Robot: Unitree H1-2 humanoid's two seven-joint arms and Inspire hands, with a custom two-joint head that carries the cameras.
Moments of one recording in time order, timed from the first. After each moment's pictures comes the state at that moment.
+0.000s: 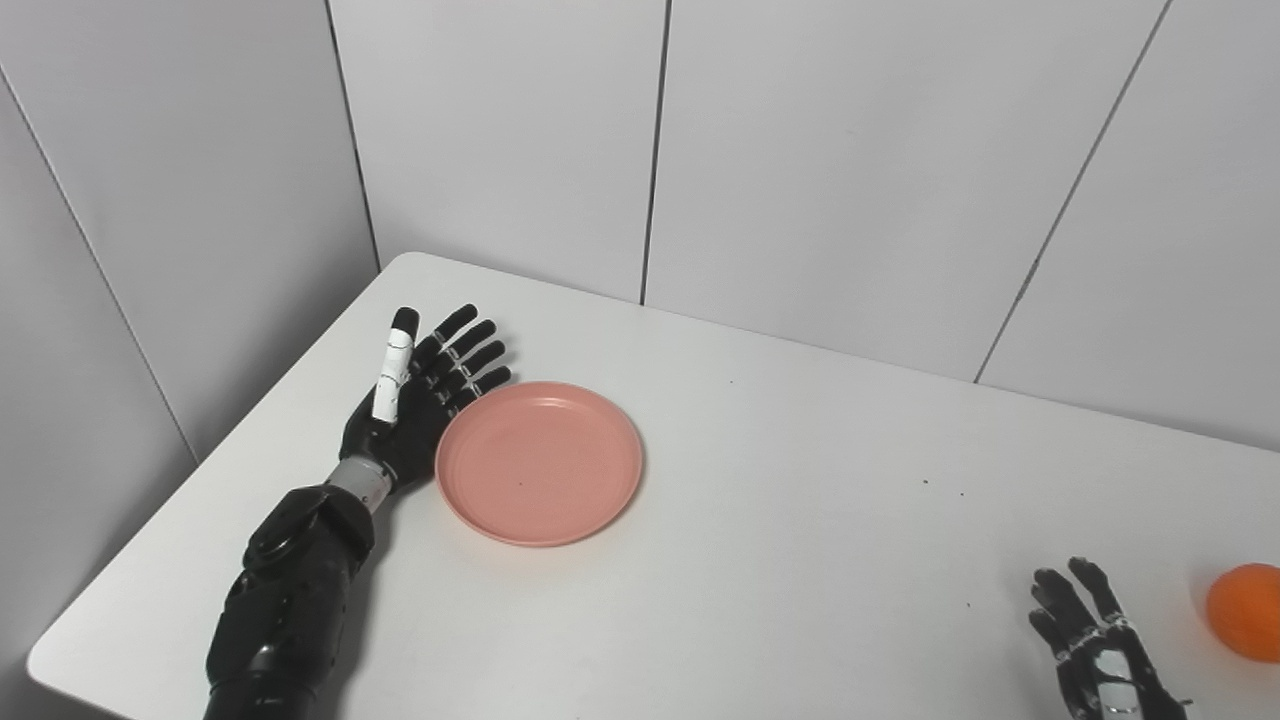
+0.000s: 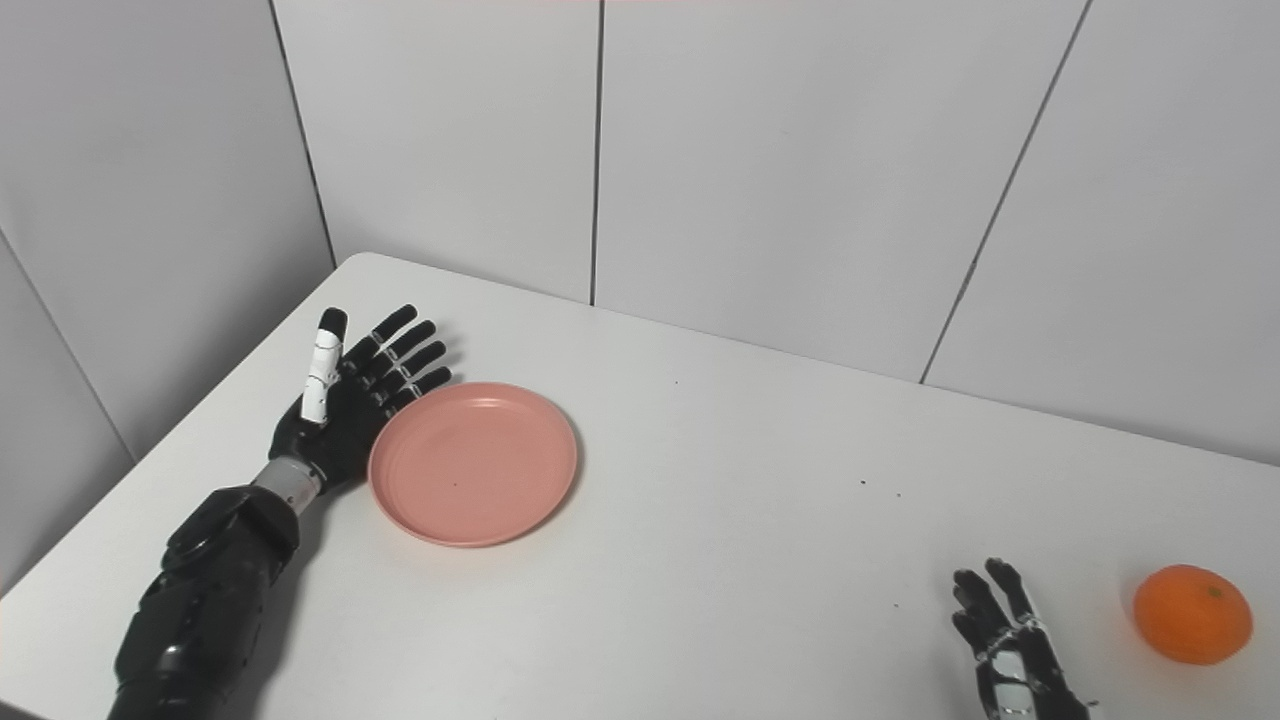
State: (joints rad) left arm -0.32 0.27 0.37 0.32 -0.61 0.24 -0.32; right arm 0.12 -0.08 -0.03 -0.12 0.22 -0.14 0.18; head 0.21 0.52
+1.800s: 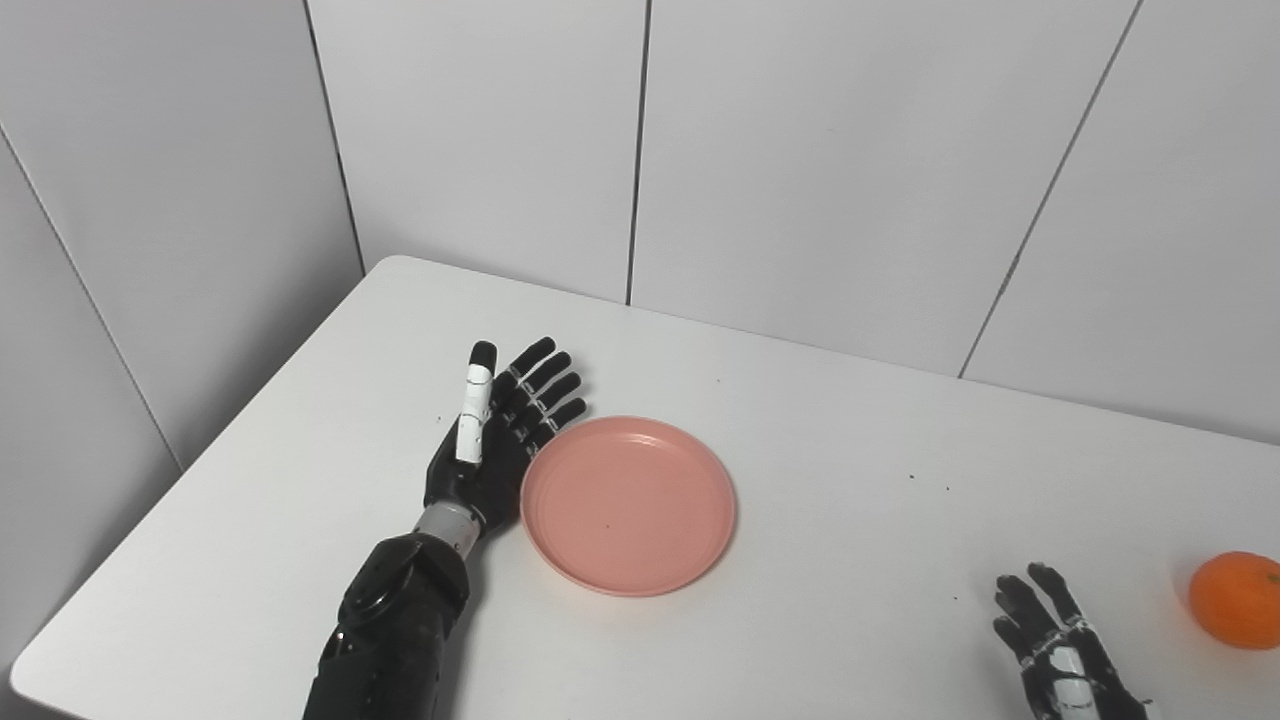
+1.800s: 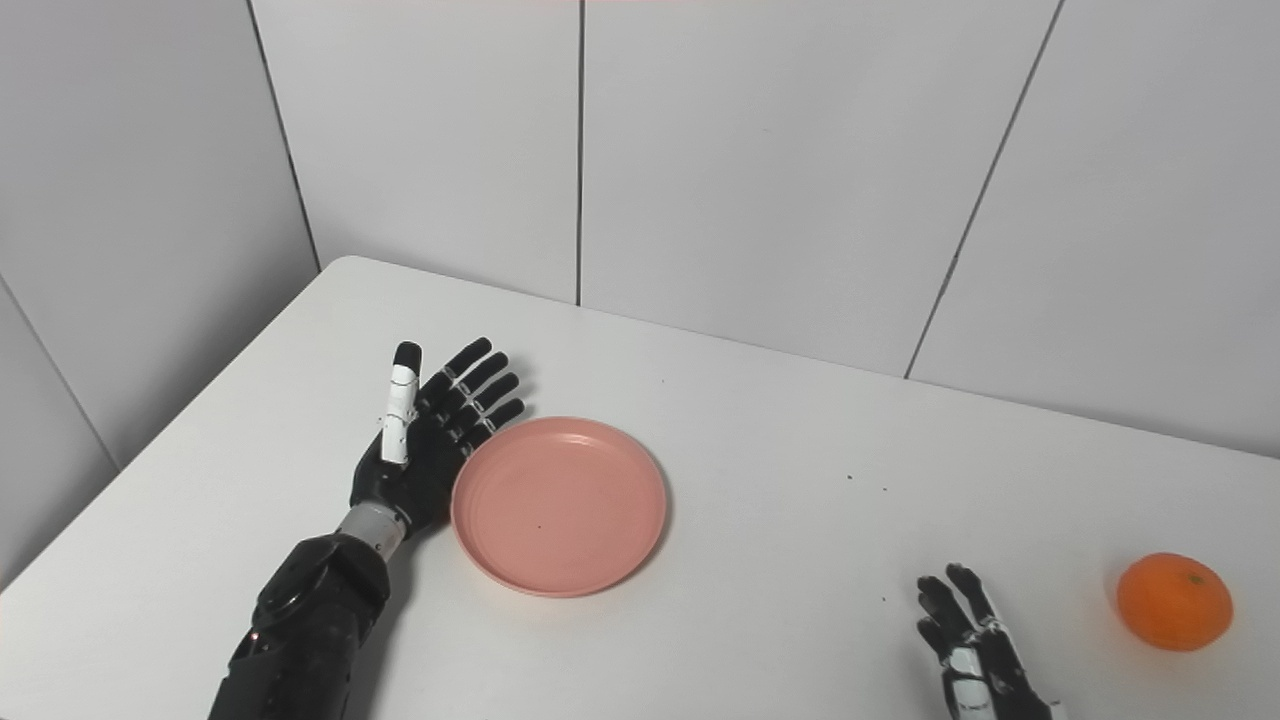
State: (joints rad) left arm -0.25 0.05 0.26 0.11 -0.57 0.27 -0.13; right arm 0.15 -0.06 0.00 -0.16 0.21 -0.09 0.15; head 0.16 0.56
